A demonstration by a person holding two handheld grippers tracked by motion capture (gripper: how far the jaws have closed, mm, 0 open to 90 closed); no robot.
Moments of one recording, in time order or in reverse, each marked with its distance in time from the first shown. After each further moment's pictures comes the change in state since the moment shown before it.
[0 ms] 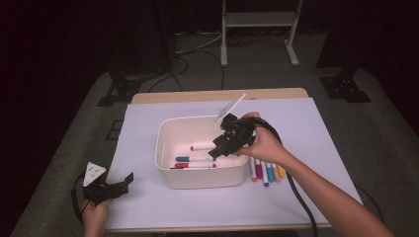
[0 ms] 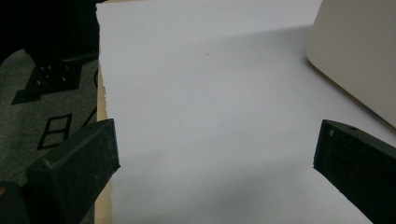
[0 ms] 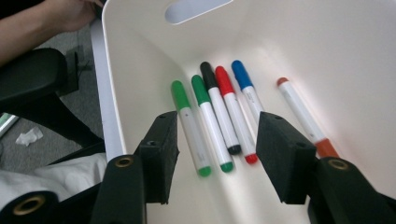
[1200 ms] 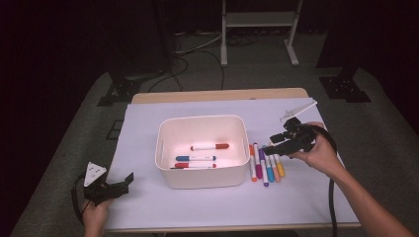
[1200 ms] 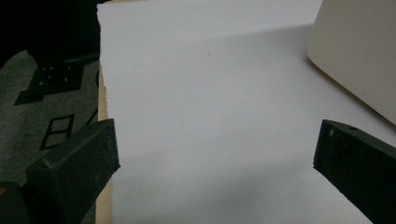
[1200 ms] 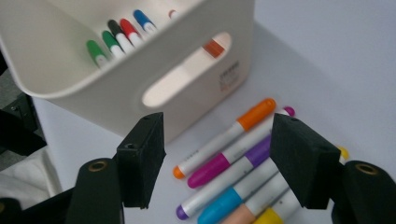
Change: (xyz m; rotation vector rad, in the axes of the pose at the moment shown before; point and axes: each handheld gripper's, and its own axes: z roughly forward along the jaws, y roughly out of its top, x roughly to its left) left arm -0.001 0.000 0.000 0.002 0.006 0.009; right arm -0.056 -0.130 -0.069 -0.090 -0.180 0.249
